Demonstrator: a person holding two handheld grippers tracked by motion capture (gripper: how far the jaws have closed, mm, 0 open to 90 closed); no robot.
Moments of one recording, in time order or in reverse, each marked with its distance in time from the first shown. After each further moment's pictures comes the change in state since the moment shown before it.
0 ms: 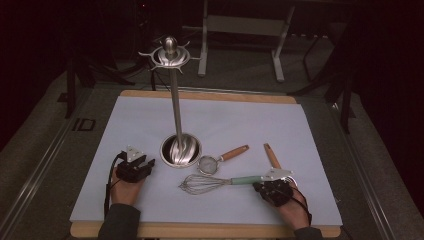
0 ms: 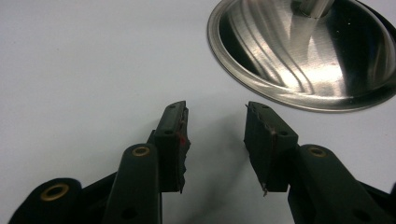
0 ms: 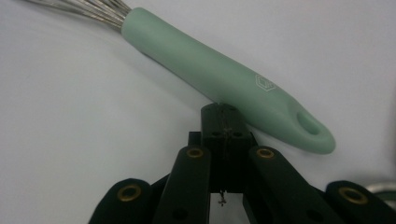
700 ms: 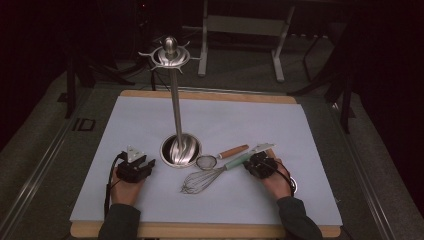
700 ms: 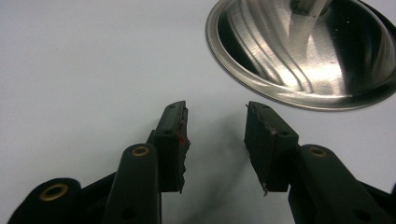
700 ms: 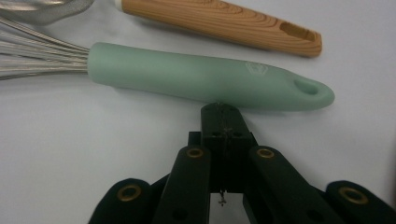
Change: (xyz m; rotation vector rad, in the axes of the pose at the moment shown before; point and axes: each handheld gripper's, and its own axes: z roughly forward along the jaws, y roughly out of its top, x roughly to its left) left arm -0.001 0.000 0.000 0.003 0.002 0.004; right arm -0.026 0.060 0.046 0.045 -0.033 0.037
